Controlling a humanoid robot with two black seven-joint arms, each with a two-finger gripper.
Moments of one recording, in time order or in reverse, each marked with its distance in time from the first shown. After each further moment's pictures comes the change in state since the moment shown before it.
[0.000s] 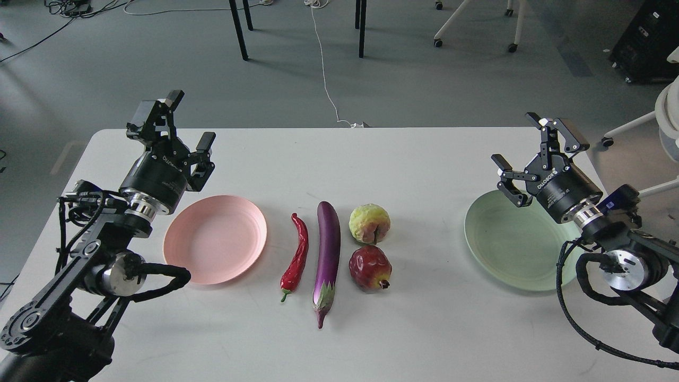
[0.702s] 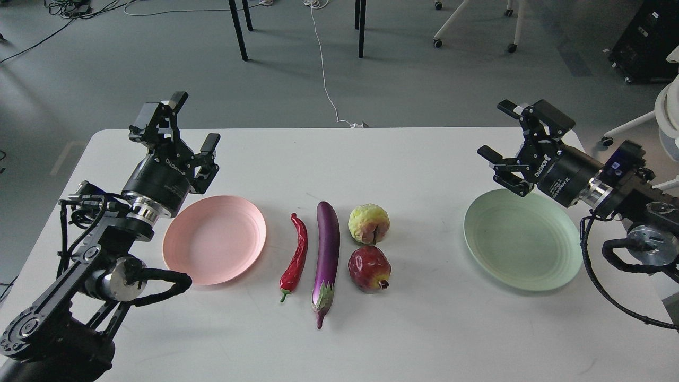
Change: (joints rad) left arm 0.015 0.002 0.010 -0.039 -0.001 -0.009 -0.003; right arm 0.330 -0.151 -0.271 0.088 -0.395 0.168 0.000
